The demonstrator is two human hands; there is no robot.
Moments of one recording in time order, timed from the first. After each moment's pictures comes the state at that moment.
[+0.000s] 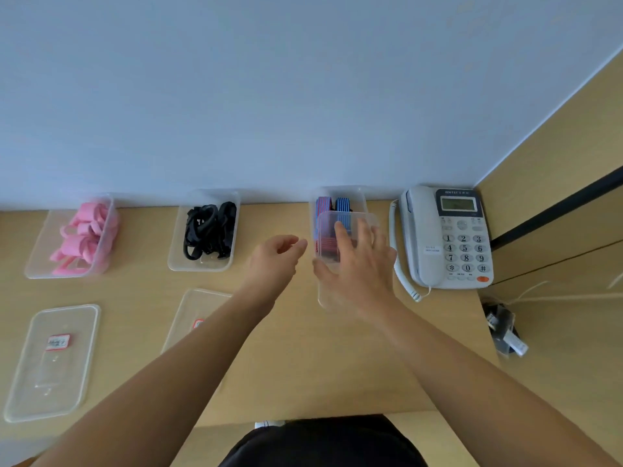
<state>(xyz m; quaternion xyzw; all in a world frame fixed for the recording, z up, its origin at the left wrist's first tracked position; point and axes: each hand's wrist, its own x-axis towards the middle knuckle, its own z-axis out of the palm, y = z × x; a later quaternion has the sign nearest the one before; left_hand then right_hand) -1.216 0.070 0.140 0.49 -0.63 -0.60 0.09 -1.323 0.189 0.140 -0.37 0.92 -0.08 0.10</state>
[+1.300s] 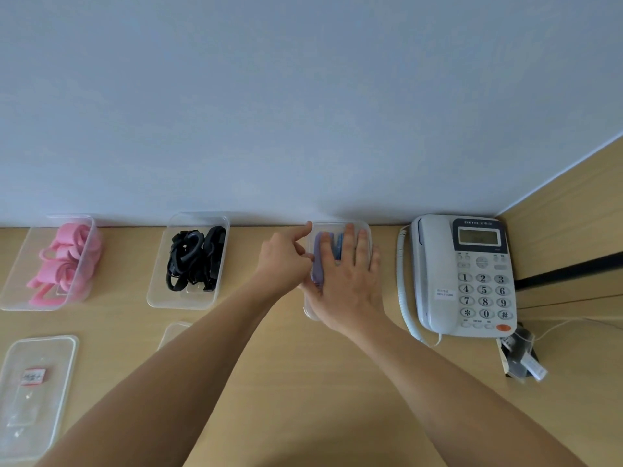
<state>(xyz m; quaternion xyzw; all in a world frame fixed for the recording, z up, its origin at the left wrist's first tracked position) -1.294 0.026 0.128 0.46 -0.74 -0.49 0.01 -1.362 0.148 0.095 -0.43 0.89 -0.06 0.11</state>
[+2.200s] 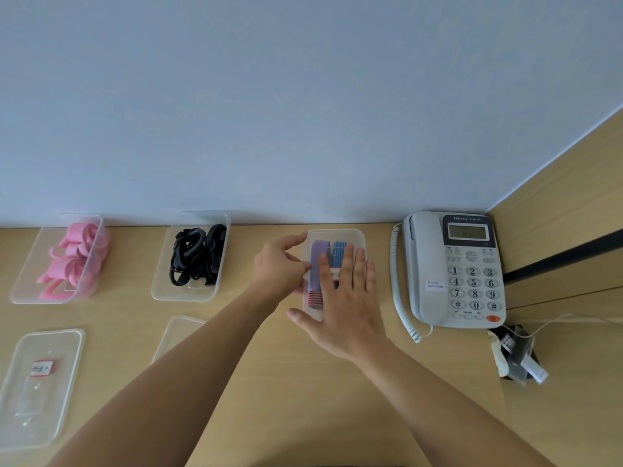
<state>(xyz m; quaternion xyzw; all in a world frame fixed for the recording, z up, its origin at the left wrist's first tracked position) -1.279 0.044 0.114 0.51 -0.66 -0.55 0.05 -1.336 0.191 0.093 -0.47 0.87 -0.09 0.10</state>
